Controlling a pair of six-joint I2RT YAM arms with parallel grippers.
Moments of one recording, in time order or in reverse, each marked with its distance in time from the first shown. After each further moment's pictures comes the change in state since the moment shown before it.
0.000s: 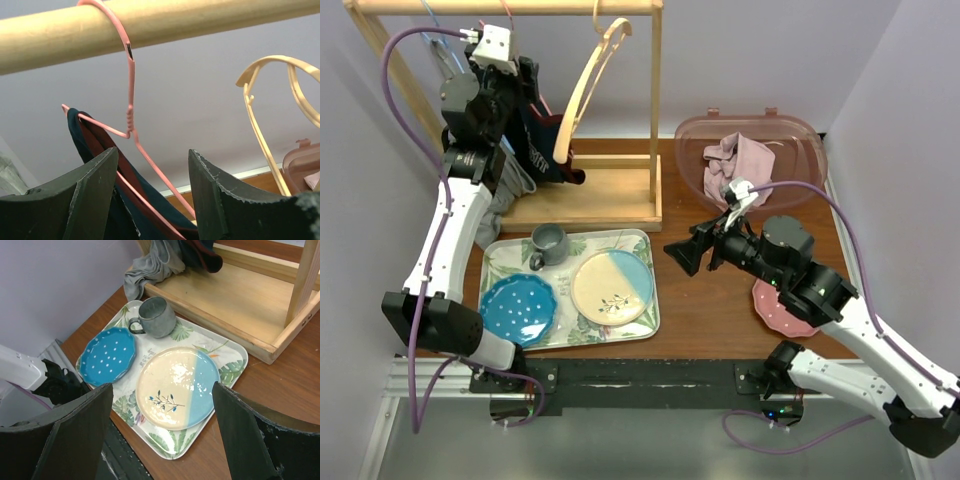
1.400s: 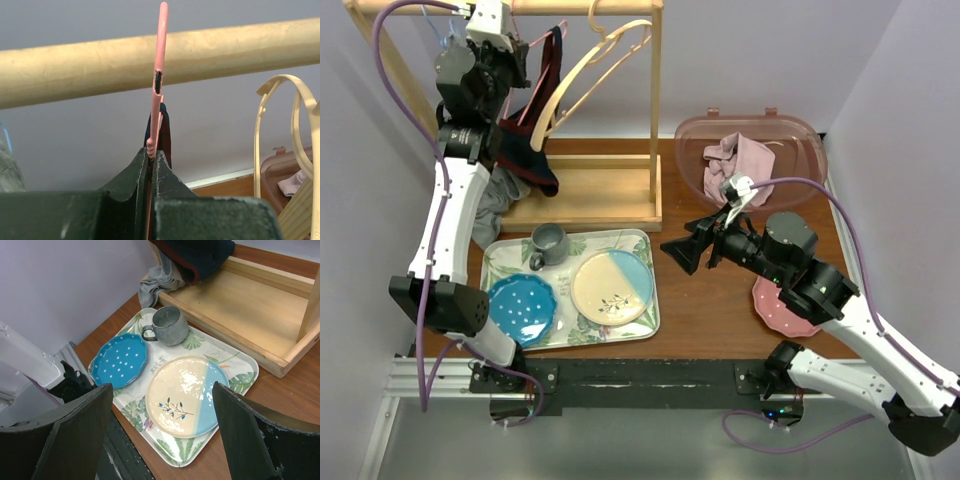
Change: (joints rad) left arm 0.015 0.128 0.249 -0.134 0.051 -0.092; right arm 0.000 0.016 0.032 0.030 -0.050 0.003
